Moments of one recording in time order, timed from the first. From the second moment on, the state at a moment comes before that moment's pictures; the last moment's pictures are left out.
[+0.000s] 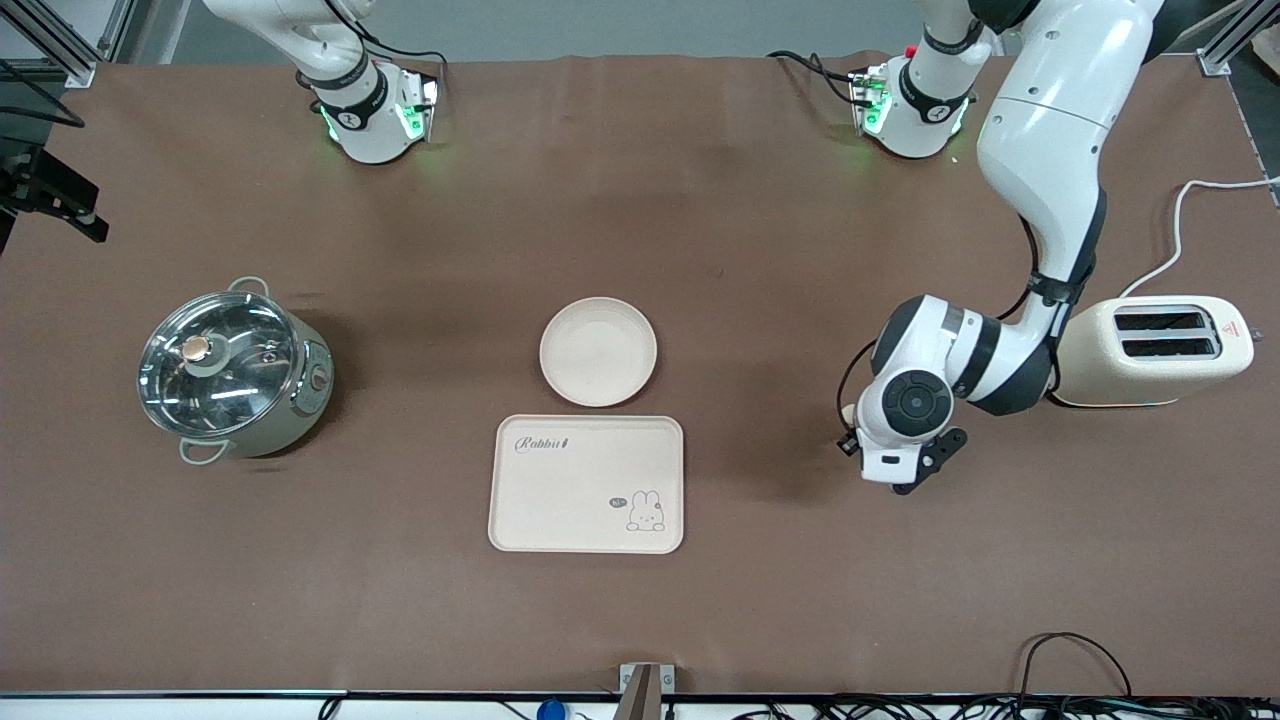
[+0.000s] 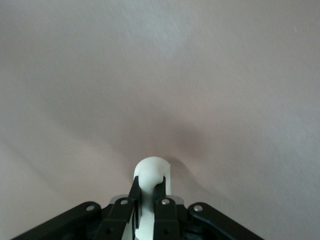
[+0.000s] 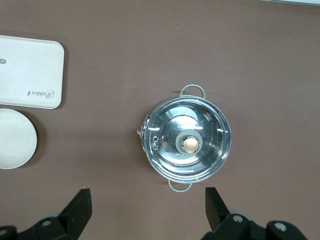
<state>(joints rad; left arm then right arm) -0.15 0.70 -0.20 -1.60 0.29 2.06 -1.17 0.02 -0.05 -0.06 -1.49 -0.03 1.50 -0.13</state>
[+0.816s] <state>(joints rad) -0.09 0.74 -0.21 -1.56 0.37 2.13 -1.13 0.02 -0.05 -0.06 -1.49 -0.03 1.49 -0.13</state>
